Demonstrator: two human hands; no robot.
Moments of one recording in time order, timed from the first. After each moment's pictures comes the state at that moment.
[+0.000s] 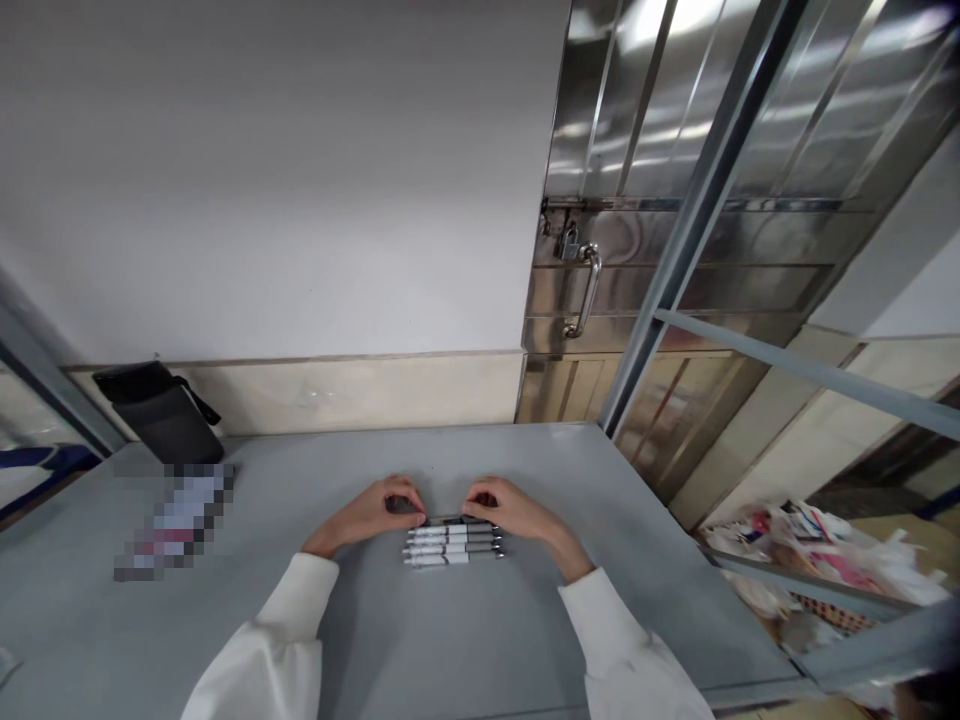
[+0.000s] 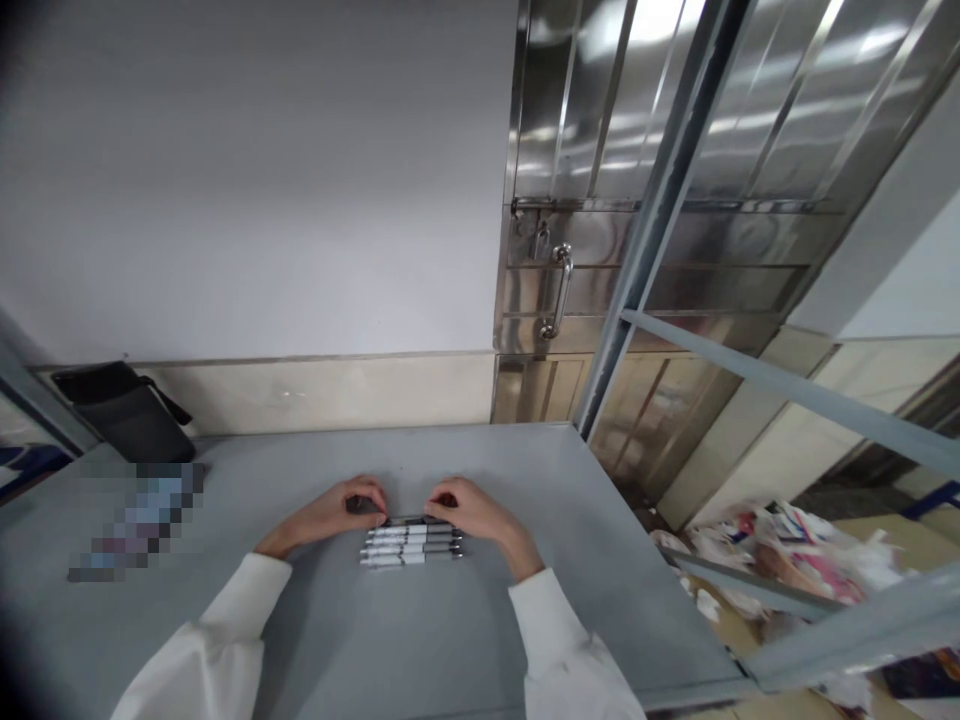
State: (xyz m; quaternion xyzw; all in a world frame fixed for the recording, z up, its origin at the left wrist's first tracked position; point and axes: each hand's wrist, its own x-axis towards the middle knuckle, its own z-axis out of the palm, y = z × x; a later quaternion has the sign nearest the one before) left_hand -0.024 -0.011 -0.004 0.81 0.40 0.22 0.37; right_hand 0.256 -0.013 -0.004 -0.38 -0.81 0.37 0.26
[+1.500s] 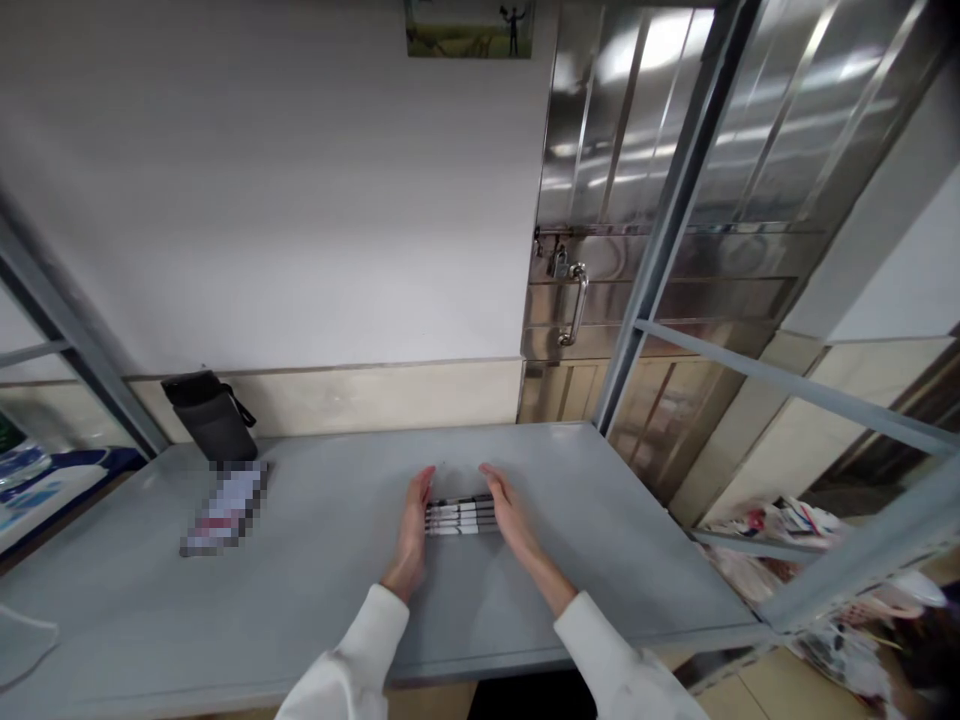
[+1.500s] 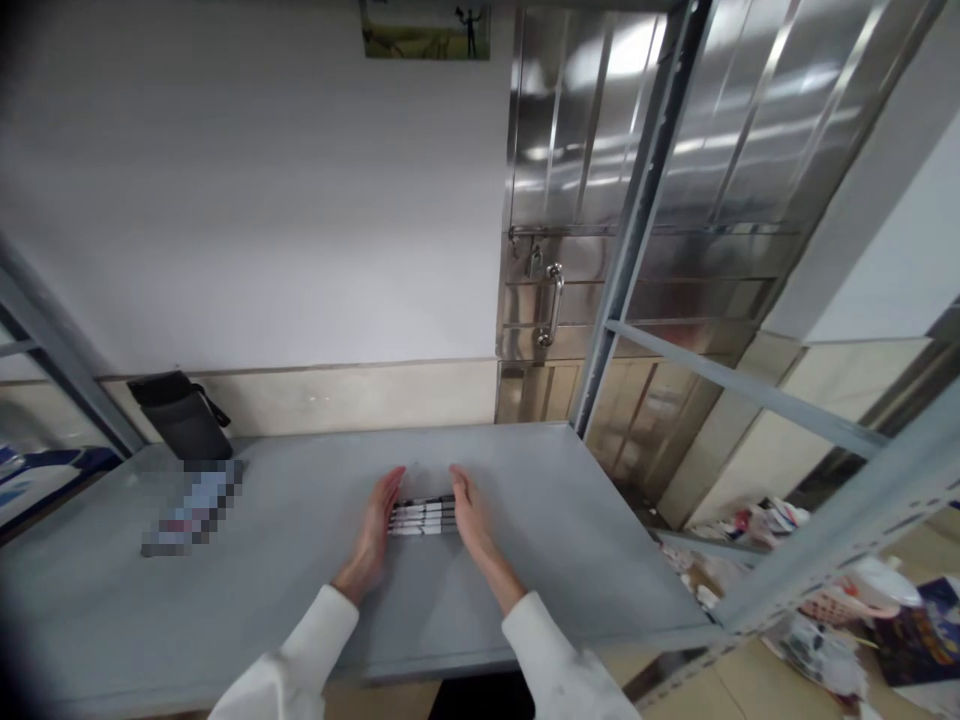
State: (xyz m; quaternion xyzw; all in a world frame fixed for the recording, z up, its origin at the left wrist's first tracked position) left_hand 0.044 -0.055 -0.050 0.40 0.50 0.58 0.51; right_hand 0.215 -0.042 -0.051 -0.54 -0.56 0.40 0.48
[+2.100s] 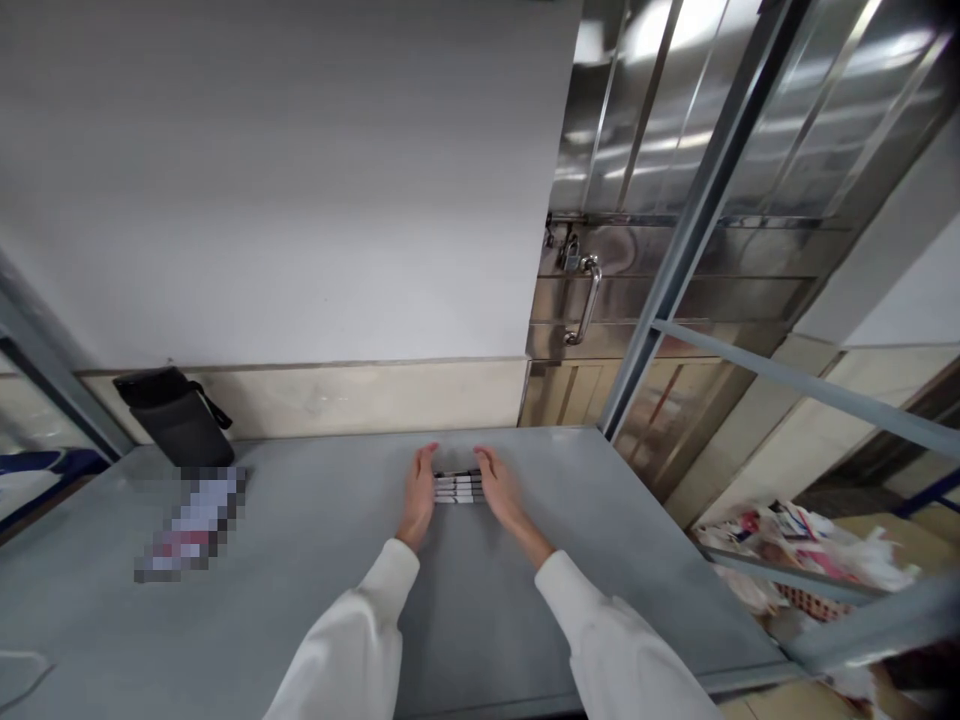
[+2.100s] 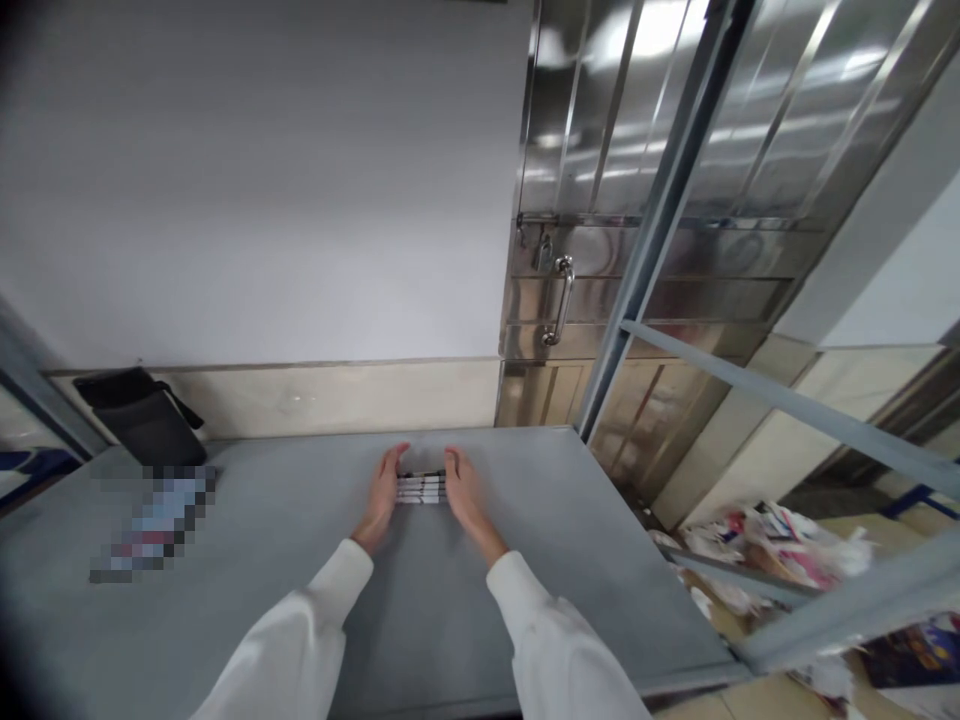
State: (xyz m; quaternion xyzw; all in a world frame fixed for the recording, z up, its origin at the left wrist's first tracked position) left_hand 0.051 0.025 -0.046 0.48 0.56 0.56 0.37; right_hand 0.205 0.021 -0.035 -0.57 -0.60 0.33 0.45
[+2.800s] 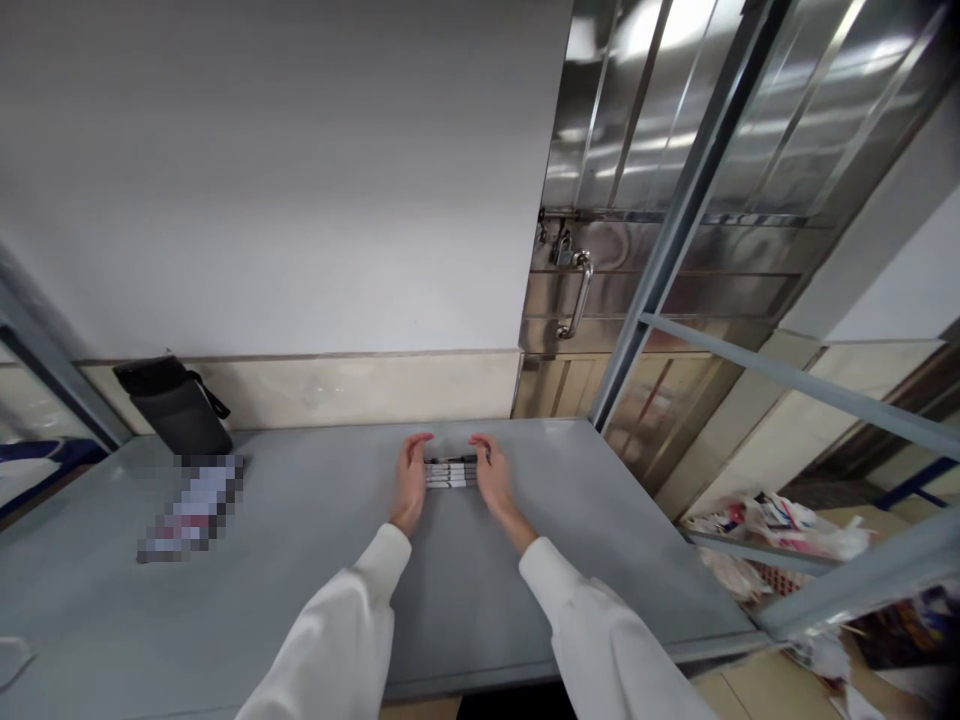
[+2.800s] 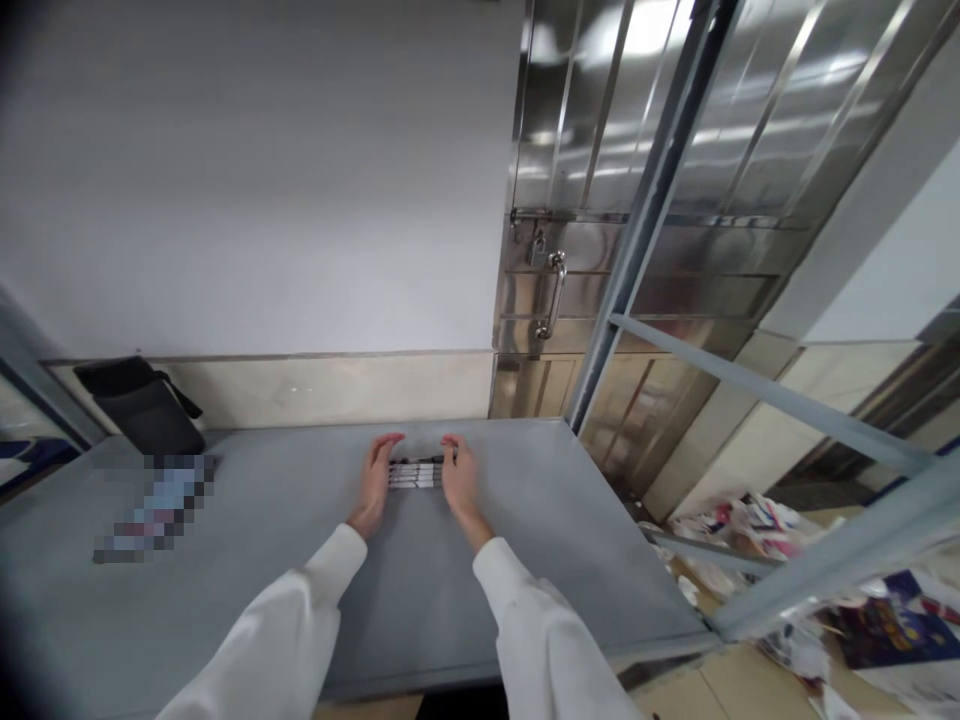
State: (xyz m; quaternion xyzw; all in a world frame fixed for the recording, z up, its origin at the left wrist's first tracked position) left_hand 0.053 0.016 -0.035 0.49 0.54 0.60 0.33; right_hand 0.207 0.023 -0.043 -0.56 -0.59 0.27 0.52
